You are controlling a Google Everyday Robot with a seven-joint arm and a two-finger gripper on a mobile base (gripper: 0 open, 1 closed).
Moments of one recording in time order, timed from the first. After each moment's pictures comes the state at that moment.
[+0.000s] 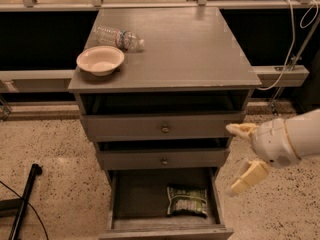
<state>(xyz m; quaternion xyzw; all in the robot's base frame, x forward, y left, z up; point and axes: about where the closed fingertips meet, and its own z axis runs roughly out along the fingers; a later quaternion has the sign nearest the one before) 0.425 -0.164 0.781 -0.57 0.73 0.21 0.30</state>
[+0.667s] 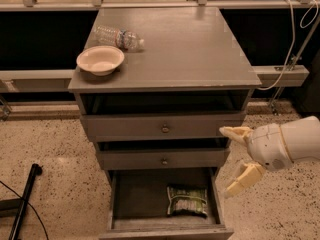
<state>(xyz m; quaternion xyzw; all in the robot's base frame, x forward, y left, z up) 0.424 -0.151 0.767 -0.57 0.70 0.26 0.33</state>
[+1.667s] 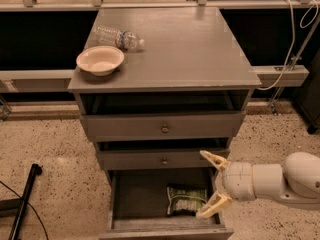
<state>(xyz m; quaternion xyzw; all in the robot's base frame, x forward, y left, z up) 0.424 -0.113 0.652 -0.58 0.64 0.26 0.43</state>
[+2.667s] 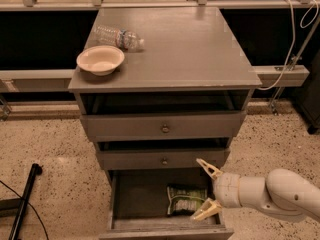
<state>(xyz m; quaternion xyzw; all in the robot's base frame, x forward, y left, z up) 0.443 -0.113 0.573 -0.60 0.64 0.20 0.45</state>
